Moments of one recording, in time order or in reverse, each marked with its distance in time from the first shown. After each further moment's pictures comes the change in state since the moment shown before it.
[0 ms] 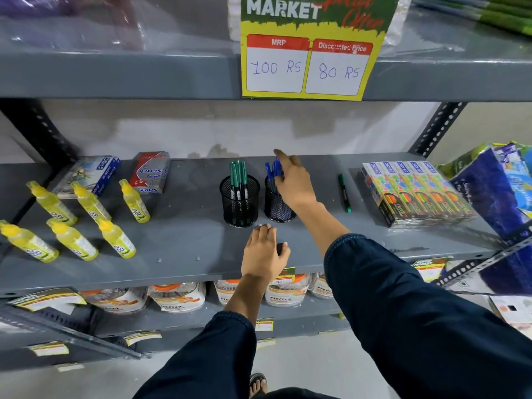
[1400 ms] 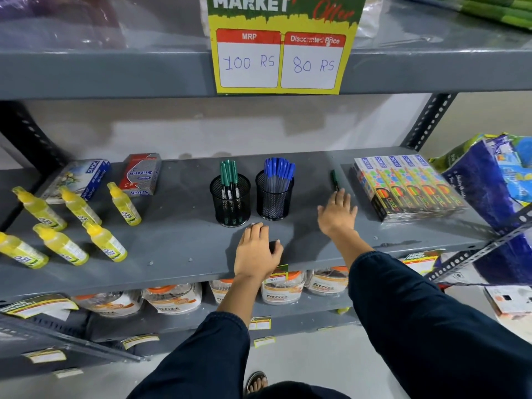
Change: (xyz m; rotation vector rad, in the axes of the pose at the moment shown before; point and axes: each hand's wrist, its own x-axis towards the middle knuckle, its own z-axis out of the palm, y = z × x) left_hand 0.001 -0.003 0.005 0.042 -0.020 -0.001; right_hand -0.048 0.125 0.006 -0.289 -0.206 0.502
